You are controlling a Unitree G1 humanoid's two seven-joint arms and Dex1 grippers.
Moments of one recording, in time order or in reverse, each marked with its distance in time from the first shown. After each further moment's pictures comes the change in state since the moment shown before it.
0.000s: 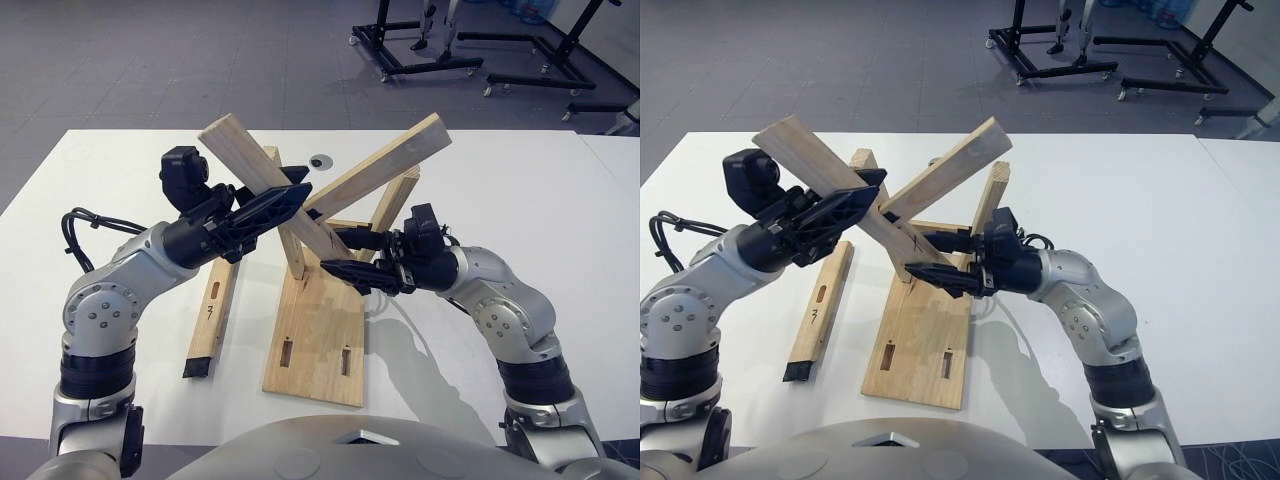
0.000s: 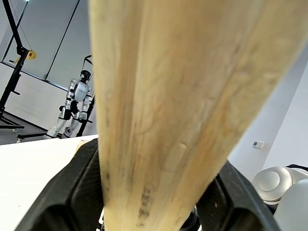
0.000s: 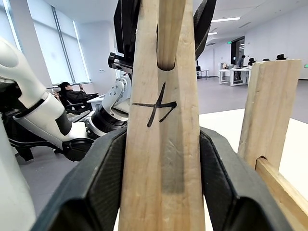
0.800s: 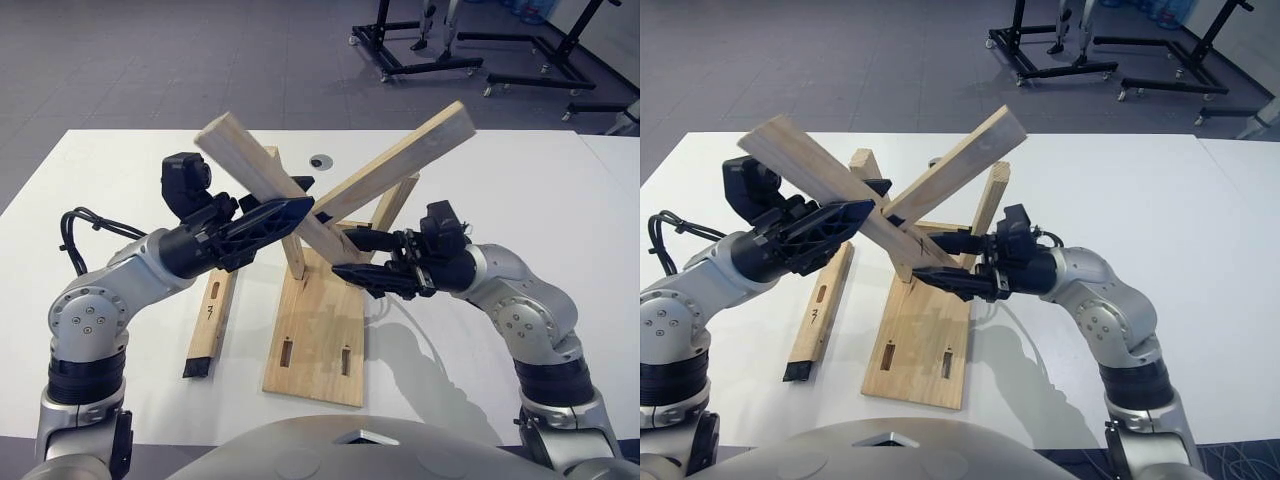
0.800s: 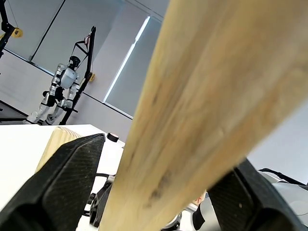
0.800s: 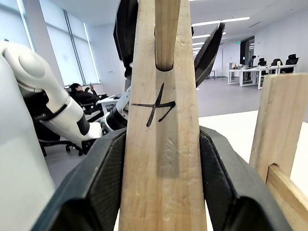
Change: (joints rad) left arm 0.027 0.048 -0.001 -0.037 -0.186 0.062 0.077; right arm 0.000 -0.063 -0.031 -0.051 0.092 0.056 0.029
